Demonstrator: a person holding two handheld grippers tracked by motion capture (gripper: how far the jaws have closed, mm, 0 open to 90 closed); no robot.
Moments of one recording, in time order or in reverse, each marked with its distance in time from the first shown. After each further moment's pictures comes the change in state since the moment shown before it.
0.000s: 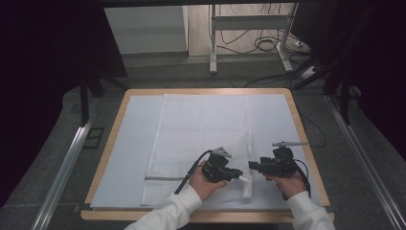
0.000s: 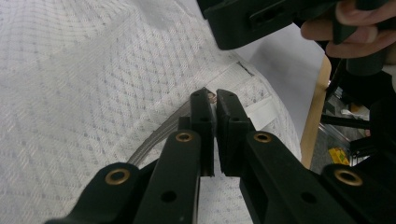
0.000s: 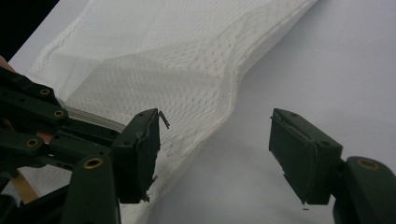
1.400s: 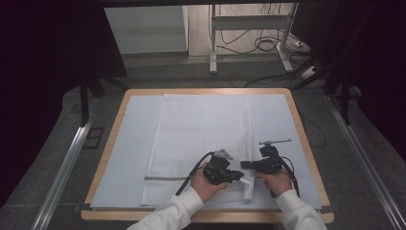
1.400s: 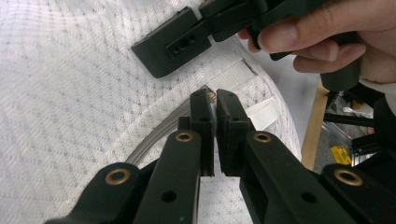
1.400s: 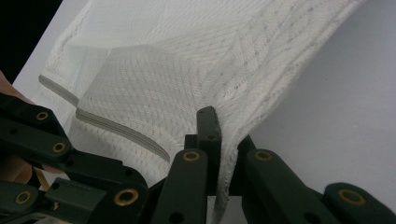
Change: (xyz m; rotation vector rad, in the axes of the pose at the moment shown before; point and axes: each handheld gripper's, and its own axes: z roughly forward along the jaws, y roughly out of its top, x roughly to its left) left arm -0.001 -0.004 0.007 0.003 0.000 0.000; right arm 0.004 0.005 0.041 0.096 0.101 0.064
